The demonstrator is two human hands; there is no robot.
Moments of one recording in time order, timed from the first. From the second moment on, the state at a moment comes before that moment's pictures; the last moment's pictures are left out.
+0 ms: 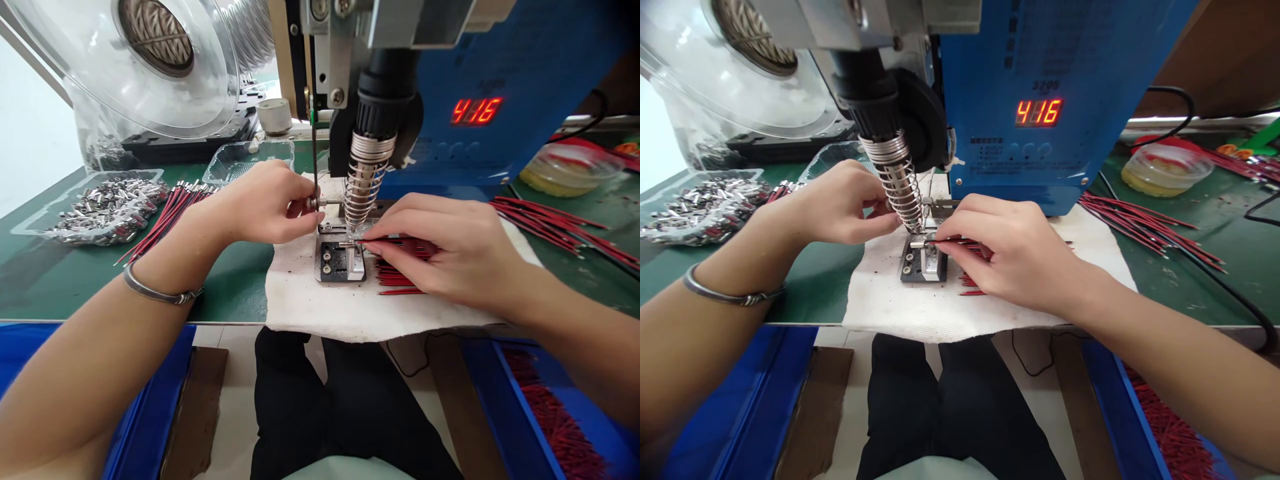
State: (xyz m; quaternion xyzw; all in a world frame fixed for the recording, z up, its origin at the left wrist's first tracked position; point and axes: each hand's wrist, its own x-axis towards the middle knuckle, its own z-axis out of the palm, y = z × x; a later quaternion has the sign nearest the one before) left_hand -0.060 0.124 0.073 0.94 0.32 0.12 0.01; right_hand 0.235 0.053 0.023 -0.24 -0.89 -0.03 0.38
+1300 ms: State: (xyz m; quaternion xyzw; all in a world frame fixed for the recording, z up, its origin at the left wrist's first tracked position) left_hand -0.058 0.123 0.074 0.94 0.33 0.11 0.02; right_hand 0.232 0.053 0.021 -0.24 -0.88 -0.04 0.41
